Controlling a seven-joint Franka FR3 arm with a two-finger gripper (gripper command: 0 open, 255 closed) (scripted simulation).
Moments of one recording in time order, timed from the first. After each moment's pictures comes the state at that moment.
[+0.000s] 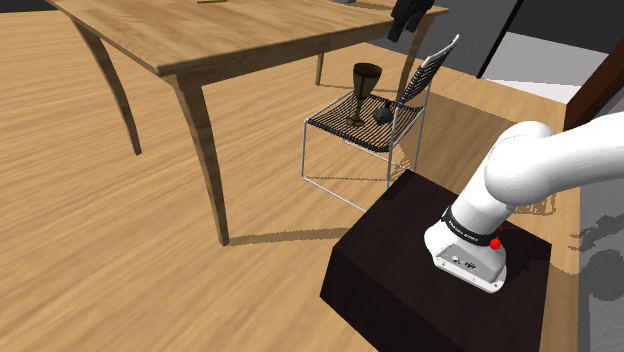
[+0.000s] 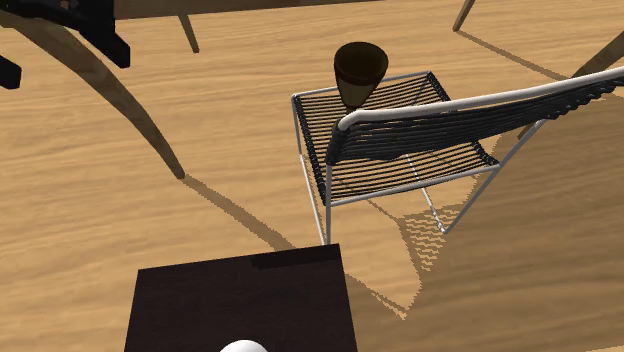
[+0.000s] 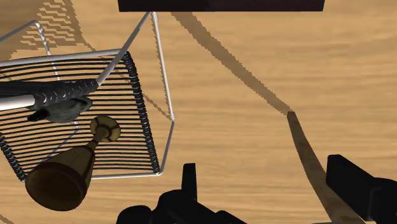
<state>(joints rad) 0.02 -0.83 0.05 -2.27 -0.04 1.64 0.01</state>
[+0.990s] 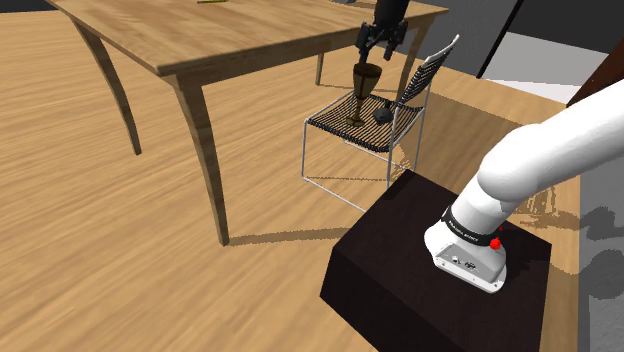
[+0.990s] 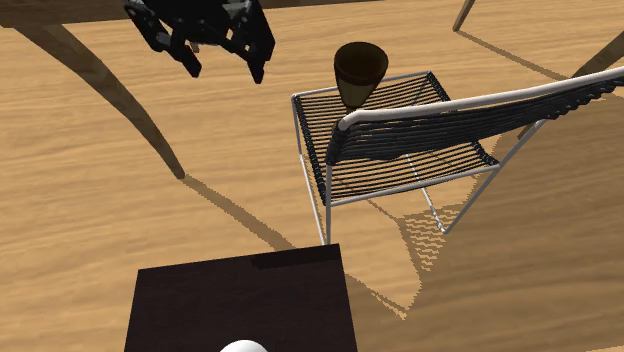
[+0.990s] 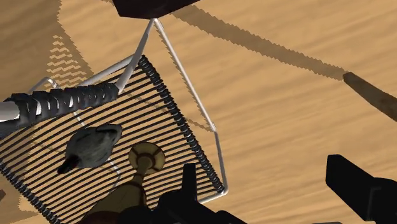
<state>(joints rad) -0.13 -0.48 -0.02 -2.27 -0.08 1.90 0.18</state>
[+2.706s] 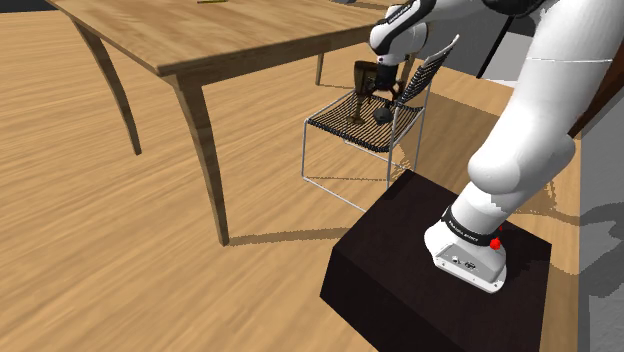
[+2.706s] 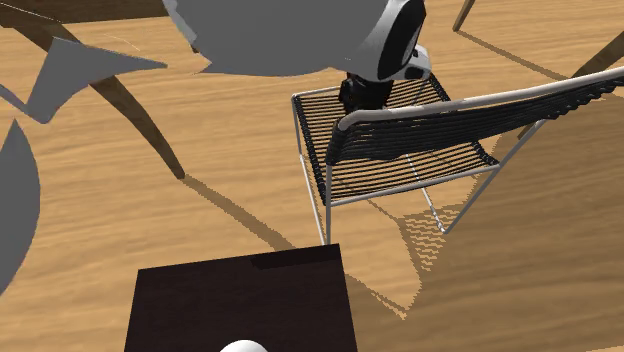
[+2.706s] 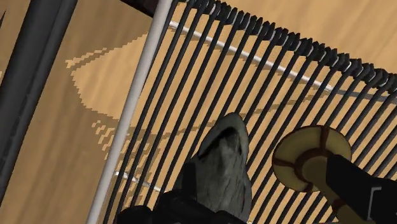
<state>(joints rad) -0.37 0.26 -0.22 -2.01 0.00 2.19 0.44</state>
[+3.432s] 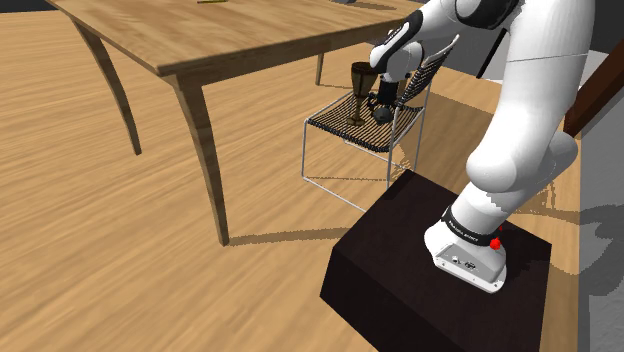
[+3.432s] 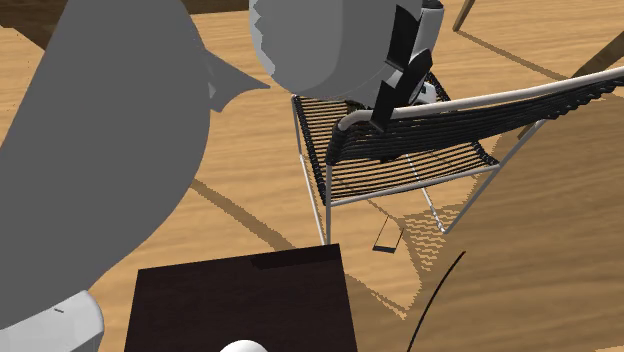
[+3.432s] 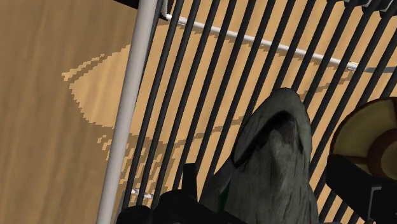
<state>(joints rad) -0.42 0.43 -0.24 -1.96 0.05 2.28 0.47</state>
